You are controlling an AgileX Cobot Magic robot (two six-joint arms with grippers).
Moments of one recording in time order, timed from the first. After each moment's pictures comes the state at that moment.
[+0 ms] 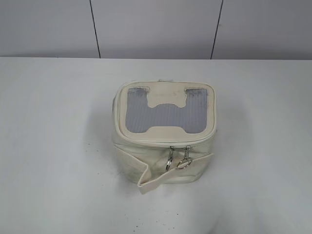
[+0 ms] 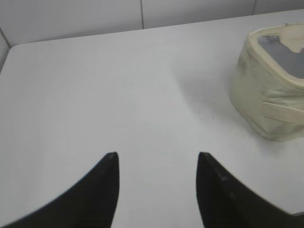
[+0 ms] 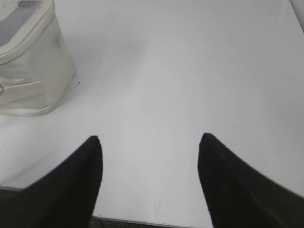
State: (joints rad) left arm -0.12 -0.01 -0.54 -0.10 1.06 0.10; right arm 0.05 -0.01 -0.50 0.07 1.06 -0.09
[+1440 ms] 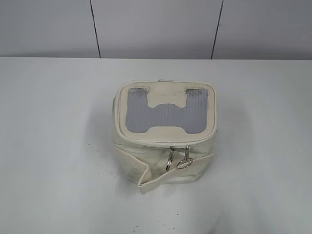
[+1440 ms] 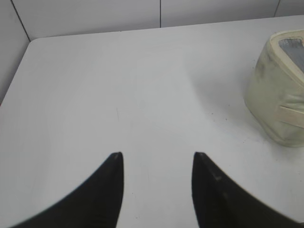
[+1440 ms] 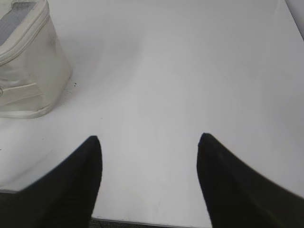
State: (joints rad) left arm -0.06 -0.01 -0.54 -0.10 1.06 0.11; right arm 0.03 -0.01 -0.50 0.07 1.06 -0.08
